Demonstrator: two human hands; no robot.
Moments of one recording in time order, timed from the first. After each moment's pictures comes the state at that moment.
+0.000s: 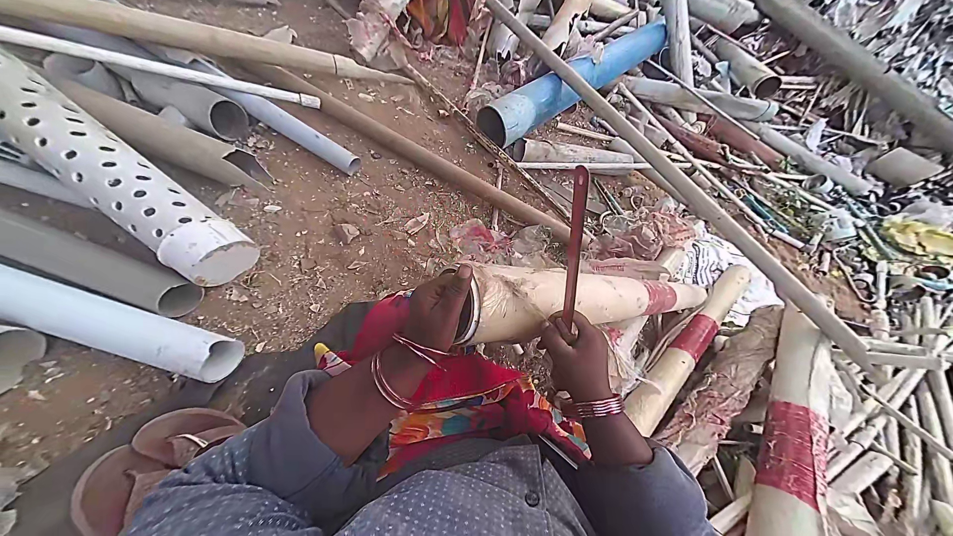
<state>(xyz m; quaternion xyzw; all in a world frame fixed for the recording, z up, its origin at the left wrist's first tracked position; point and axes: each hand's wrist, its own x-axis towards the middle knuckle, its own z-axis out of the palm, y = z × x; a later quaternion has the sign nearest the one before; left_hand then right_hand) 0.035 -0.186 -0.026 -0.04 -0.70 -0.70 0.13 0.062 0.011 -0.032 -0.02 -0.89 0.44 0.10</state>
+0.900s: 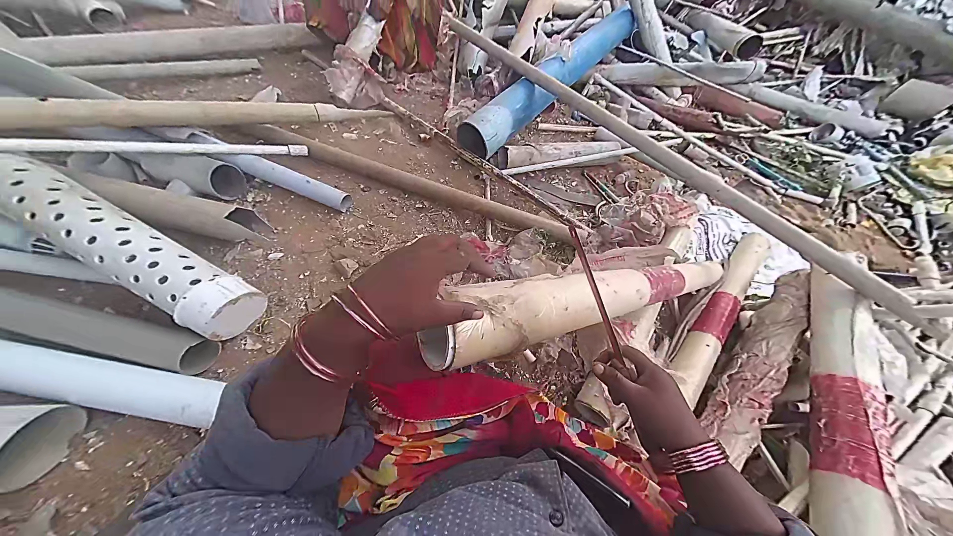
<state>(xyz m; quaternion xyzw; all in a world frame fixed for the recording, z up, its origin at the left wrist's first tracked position) -0.027 -0.225 0.057 -0.40 -0.88 -0.26 0.00 0.101 0.089 -0.023 -0.13 -0.86 0.50 -0.02</state>
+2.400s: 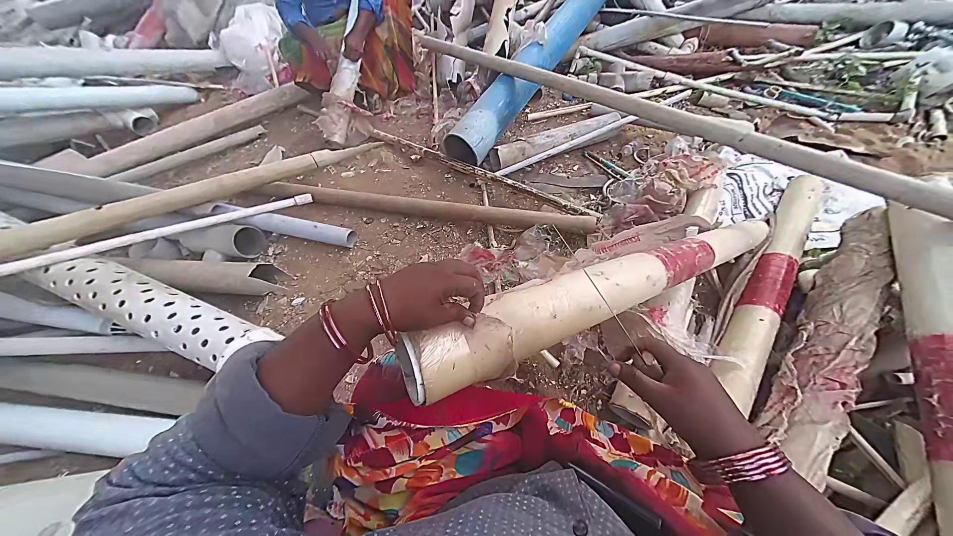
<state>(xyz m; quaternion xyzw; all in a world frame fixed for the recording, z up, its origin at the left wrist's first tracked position) -0.093 -0.179 0.056 -0.54 -0.81 -0.18 -0.14 0.086 0.120 -0.018 -0.12 -0.91 0.40 -0.02</state>
